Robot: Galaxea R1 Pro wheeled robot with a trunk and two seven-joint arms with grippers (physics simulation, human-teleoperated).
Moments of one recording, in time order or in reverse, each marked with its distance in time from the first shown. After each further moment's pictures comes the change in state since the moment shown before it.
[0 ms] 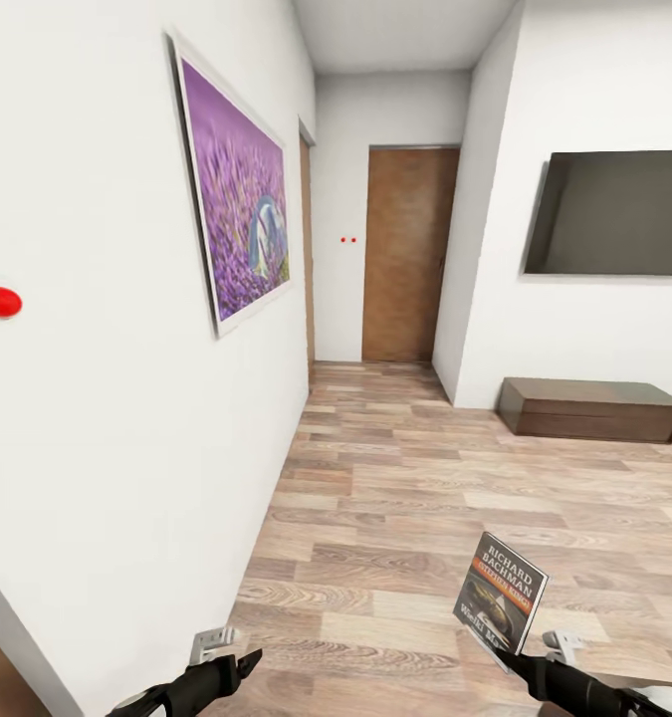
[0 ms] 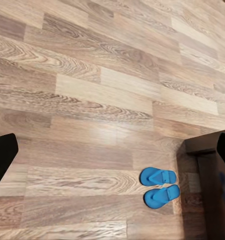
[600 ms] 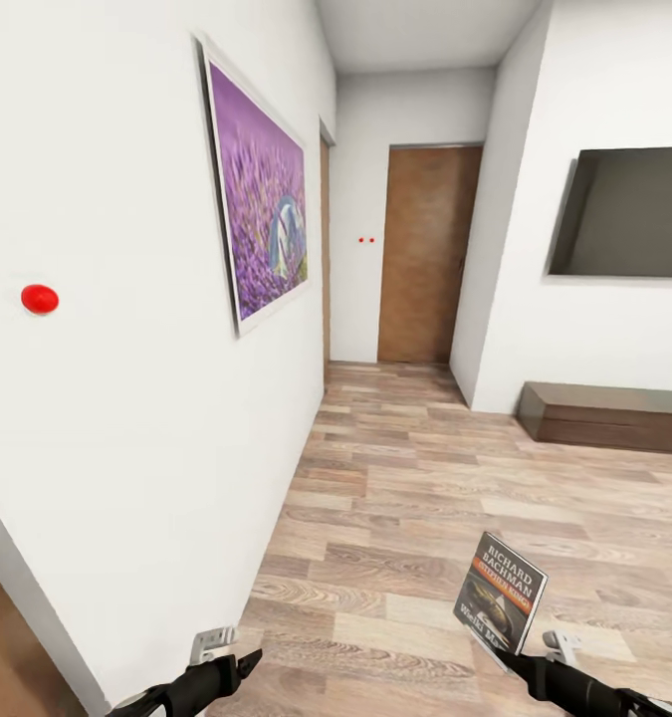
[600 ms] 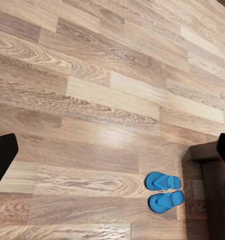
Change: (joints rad) left arm 0.000 0.000 0.000 0.000 0.000 0.000 0.000; right arm 0.000 0.001 0.000 0.000 0.000 0.000 0.000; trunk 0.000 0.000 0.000
